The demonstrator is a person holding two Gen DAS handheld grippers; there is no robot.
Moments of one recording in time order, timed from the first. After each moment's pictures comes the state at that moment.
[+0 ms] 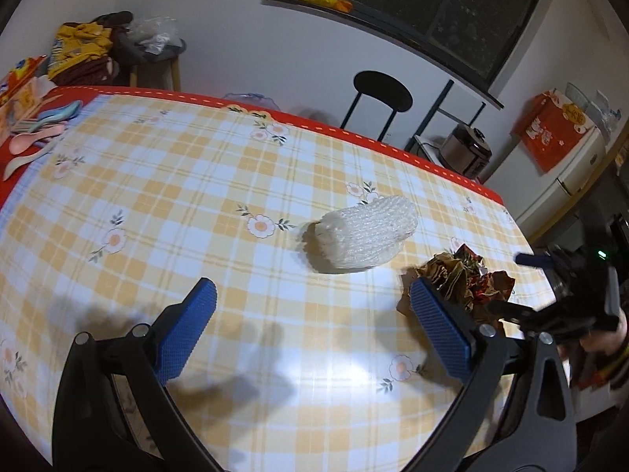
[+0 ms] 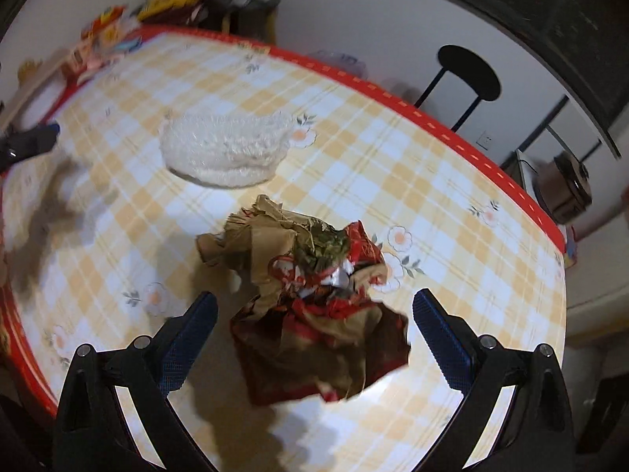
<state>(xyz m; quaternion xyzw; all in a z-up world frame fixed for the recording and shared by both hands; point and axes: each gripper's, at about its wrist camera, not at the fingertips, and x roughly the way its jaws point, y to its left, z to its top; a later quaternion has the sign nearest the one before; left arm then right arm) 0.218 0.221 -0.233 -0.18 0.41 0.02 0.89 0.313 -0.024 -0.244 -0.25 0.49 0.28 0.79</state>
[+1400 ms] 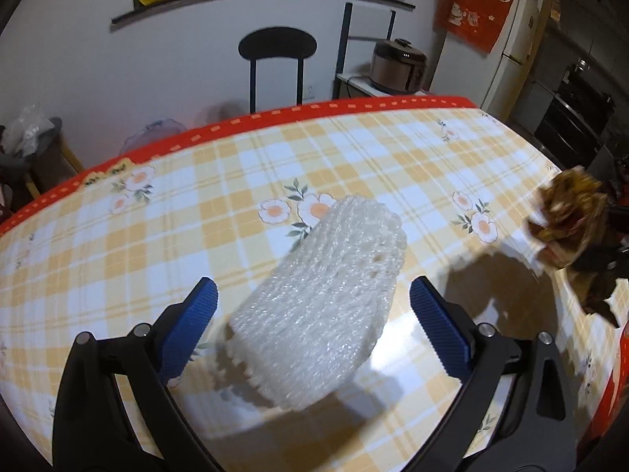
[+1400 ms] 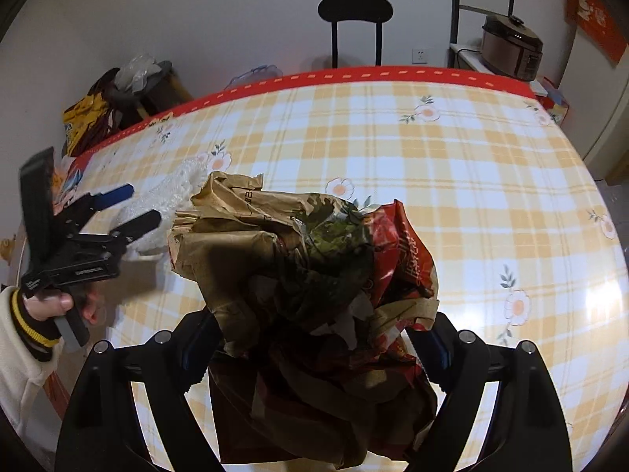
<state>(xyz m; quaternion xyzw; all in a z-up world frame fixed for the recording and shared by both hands) 0.366 0.153 -0.295 0.02 0.45 -0.13 0.88 0.322 -0.116 -0.244 0.02 0.54 0.17 0.82</state>
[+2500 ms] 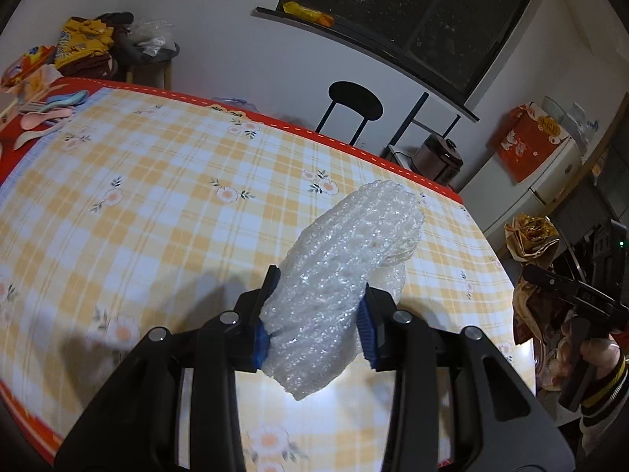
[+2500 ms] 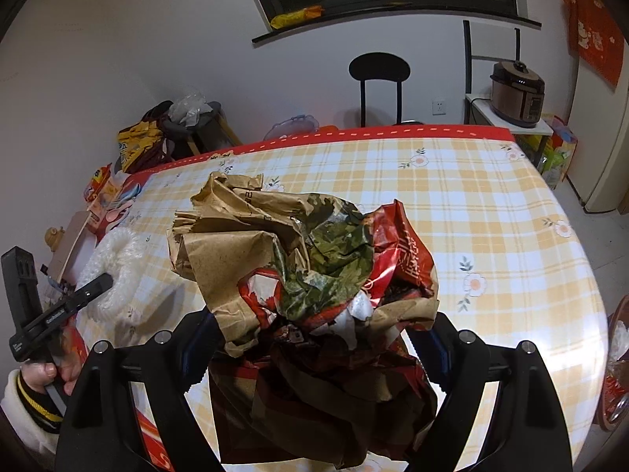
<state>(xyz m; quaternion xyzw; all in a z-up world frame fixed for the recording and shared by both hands) 0.128 0.167 -0.193 -0.20 0.38 0.00 0.90 0.228 -0.171 -0.162 0.05 0.45 0.23 0.86</state>
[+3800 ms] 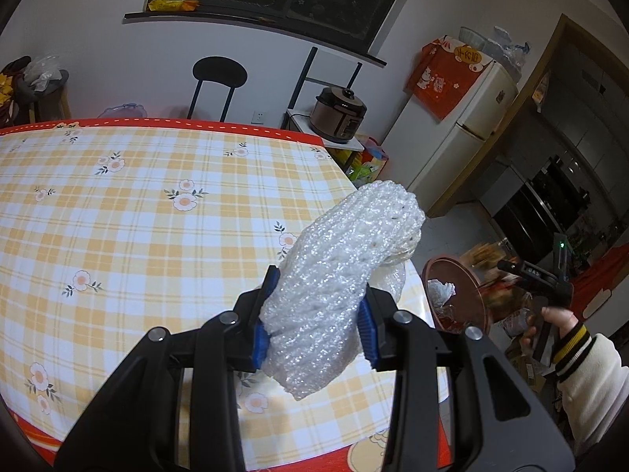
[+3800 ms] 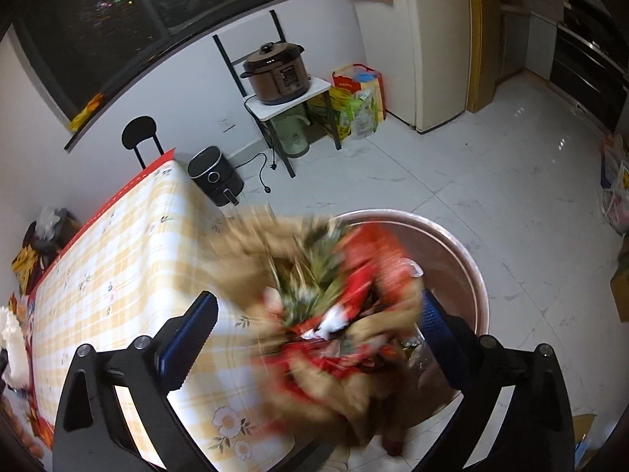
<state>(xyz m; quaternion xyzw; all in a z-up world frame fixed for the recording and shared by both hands) 0.152 -0.148 -0.153 -0.14 0.40 -0.12 0.90 0.203 -0.657 -0.220 0.17 0.46 -0.04 0.87</state>
